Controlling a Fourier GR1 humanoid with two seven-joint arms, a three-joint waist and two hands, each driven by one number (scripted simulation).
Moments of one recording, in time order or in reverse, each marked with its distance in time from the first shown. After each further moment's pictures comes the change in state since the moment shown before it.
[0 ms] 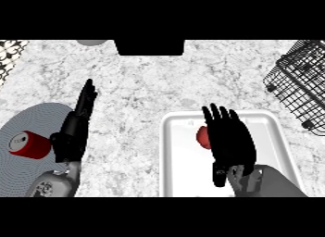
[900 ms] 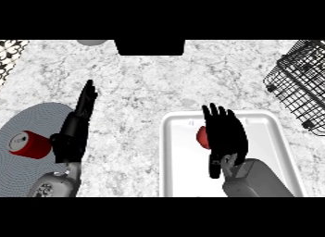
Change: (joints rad) left arm 0.016 -0.049 0.046 -0.014 -0.054 -0.056 0.009; right arm 0.055 0.152 -0.138 0.130 0.170 0.063 -0.121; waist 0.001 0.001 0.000
